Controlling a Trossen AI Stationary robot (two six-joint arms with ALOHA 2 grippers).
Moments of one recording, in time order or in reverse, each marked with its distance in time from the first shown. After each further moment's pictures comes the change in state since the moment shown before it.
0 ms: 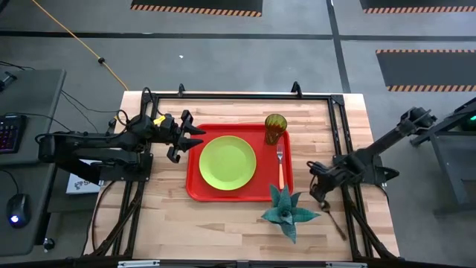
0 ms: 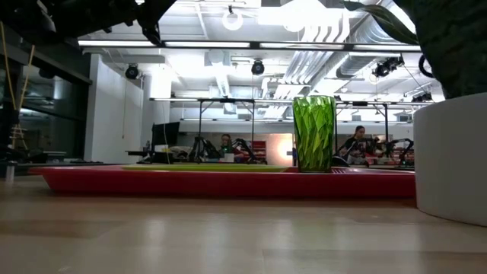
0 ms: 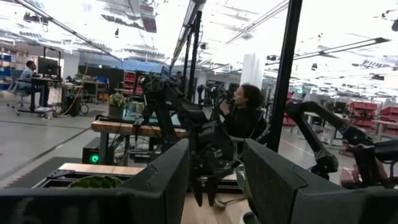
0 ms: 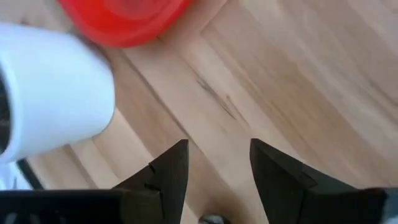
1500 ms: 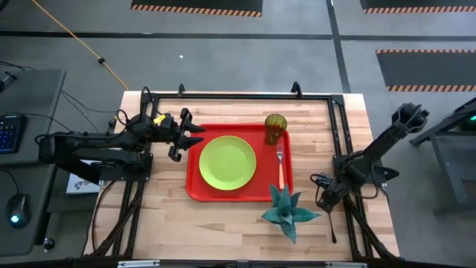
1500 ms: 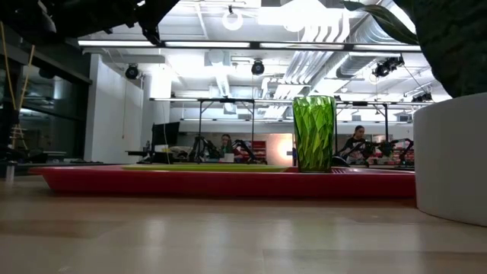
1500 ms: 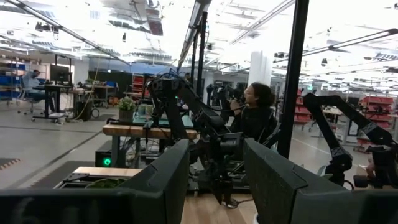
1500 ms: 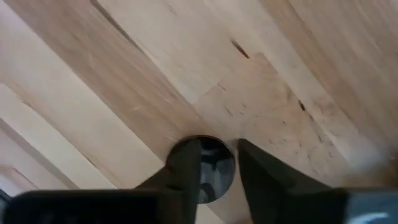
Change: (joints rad) left arm 0.015 0.000 0.000 -0.002 -0.014 0.044; right arm 0.205 0.157 0.000 -0.035 -0.135 0.195
